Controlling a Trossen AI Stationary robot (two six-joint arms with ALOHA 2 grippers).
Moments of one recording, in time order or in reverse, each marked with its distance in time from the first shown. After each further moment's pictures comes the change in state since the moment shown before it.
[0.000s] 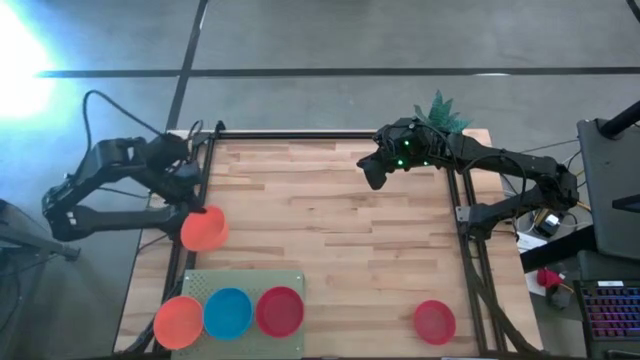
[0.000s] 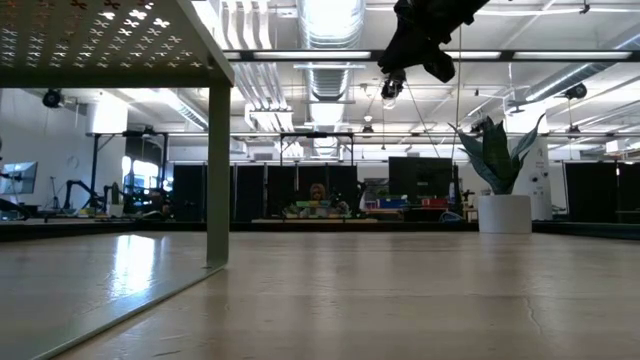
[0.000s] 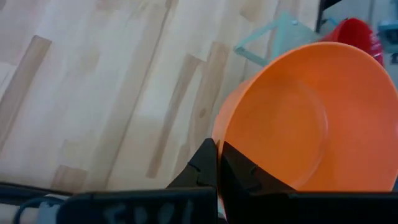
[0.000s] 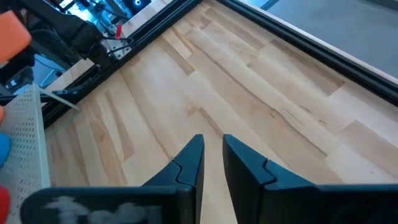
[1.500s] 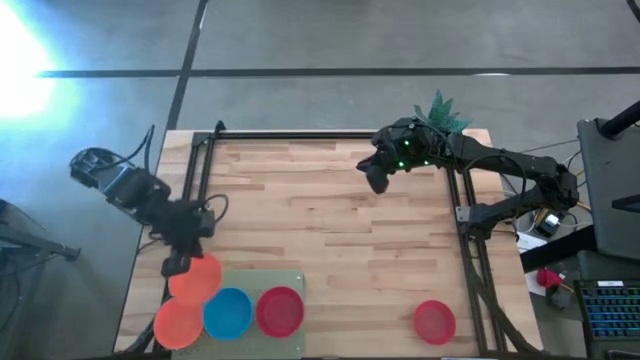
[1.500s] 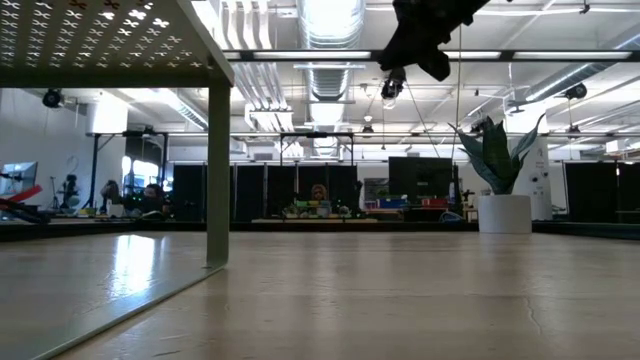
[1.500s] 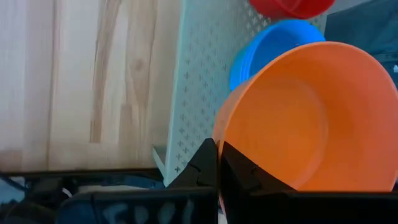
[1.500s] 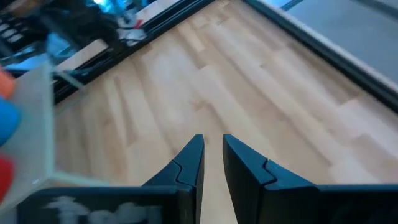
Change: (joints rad) left arm -0.937 0.213 0.220 0.061 -0.240 -0.654; right arm 0.000 -0.001 0.000 0.000 -0.046 -0.103
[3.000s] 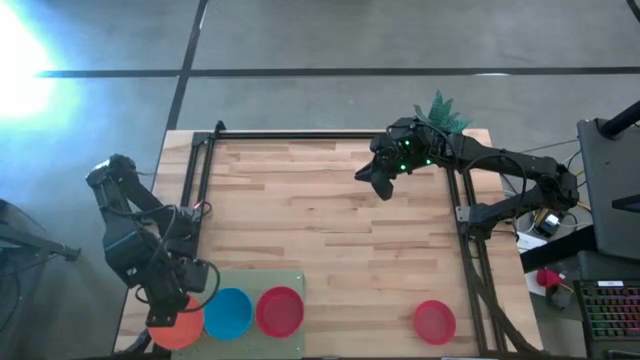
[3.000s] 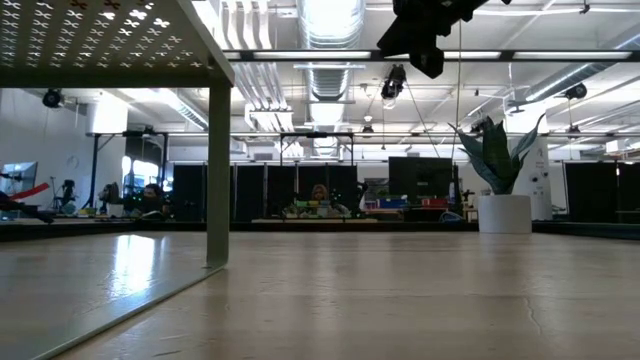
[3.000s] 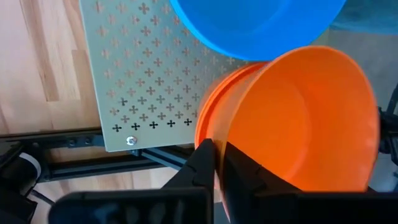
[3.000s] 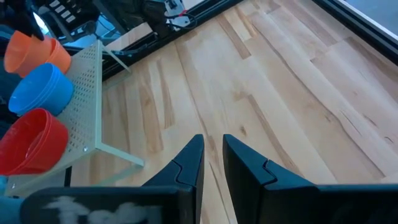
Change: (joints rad) left arm -0.440 0.225 -0.002 0.044 -0.018 -0.268; right arm 0.000 -0.002 0.000 0.010 -0.197 -0.043
